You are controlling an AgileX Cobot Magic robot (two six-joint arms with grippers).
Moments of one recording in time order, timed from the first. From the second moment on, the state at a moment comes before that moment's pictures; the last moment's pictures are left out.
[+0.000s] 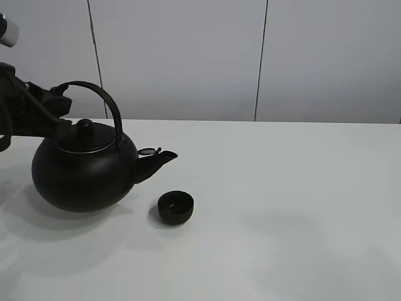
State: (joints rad) left arm -0.32 1.59 -0.51 0.12 -0.68 0.17; right arm -0.01 -0.02 -0.47 -0.04 1.08 0.03
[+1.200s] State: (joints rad) left arm -0.33 1.65 -0.55 0.05 -0.66 0.27; right arm -0.01 -0.02 -0.47 -0.04 1.08 0.03
